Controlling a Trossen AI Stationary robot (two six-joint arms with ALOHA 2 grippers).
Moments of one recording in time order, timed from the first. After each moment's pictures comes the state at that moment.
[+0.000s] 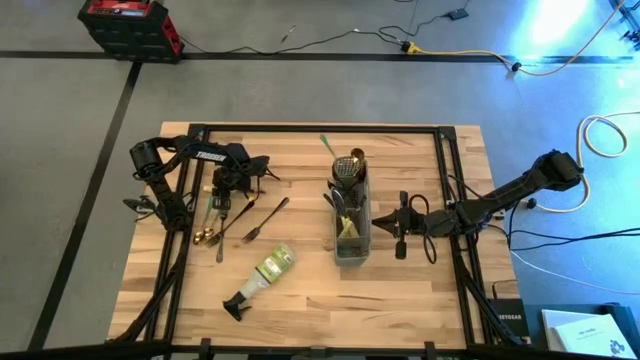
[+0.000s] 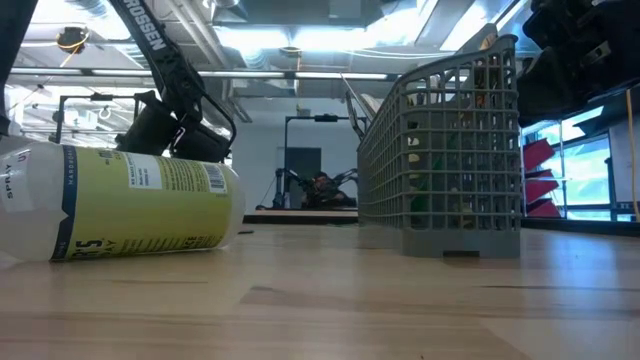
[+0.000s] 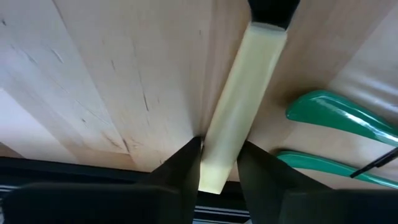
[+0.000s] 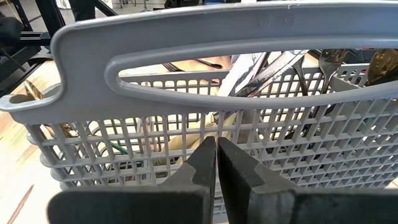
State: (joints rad) left arm 0.57 1.74 0.80 -1.06 -0.36 0.42; right arm 0.39 0.93 0.21 0.39 0.49 0.18
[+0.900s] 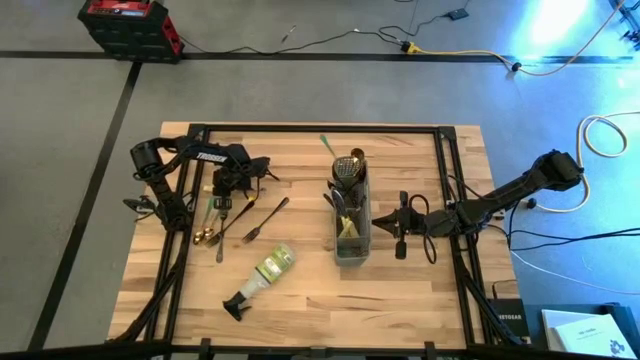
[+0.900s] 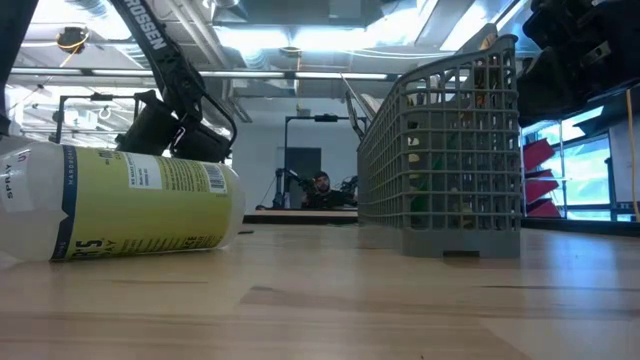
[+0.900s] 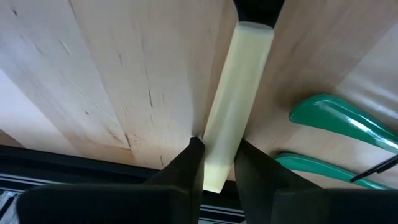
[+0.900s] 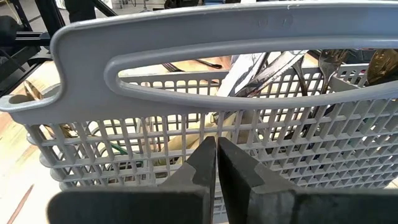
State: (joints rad) left arm 0.54 1.74 0.80 -1.07 -0.35 0.36; right arm 0.39 0.93 0.21 0.39 0.49 0.18
